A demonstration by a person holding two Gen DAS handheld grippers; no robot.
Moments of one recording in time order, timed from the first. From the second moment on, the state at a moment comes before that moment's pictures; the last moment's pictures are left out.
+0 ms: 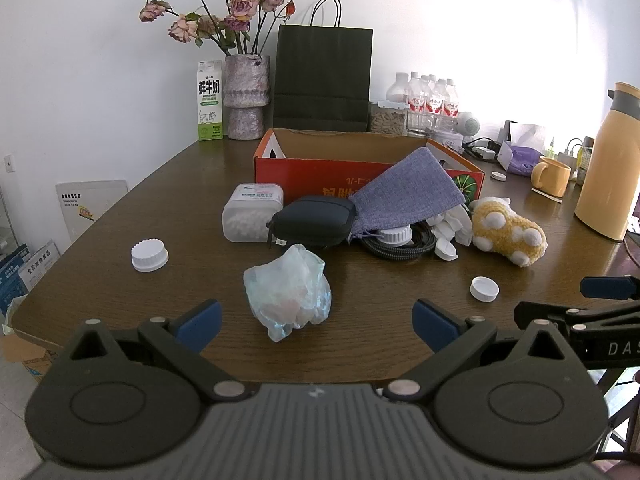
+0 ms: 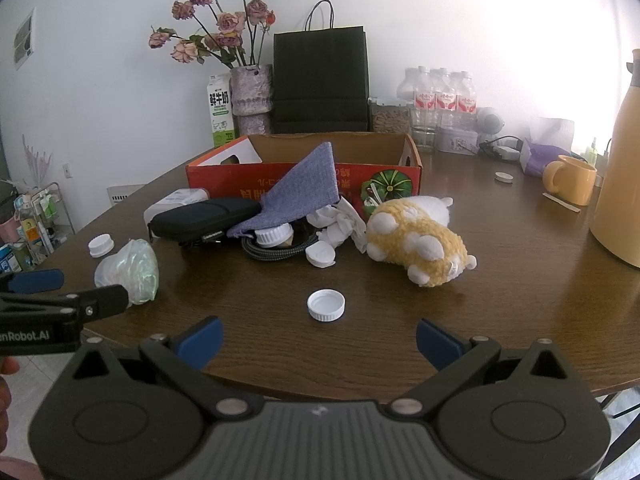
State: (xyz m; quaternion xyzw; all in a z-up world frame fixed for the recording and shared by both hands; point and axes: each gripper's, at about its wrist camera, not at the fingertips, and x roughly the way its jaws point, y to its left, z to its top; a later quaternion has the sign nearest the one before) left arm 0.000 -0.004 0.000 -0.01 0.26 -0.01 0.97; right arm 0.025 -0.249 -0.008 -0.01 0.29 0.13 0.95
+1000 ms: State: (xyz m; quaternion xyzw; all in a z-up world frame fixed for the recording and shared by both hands) left arm 0.006 0.002 -0.012 -0.02 0.27 -0.01 0.96; right arm 0.029 -0.246 -0.016 -0.01 0.30 0.14 0.94
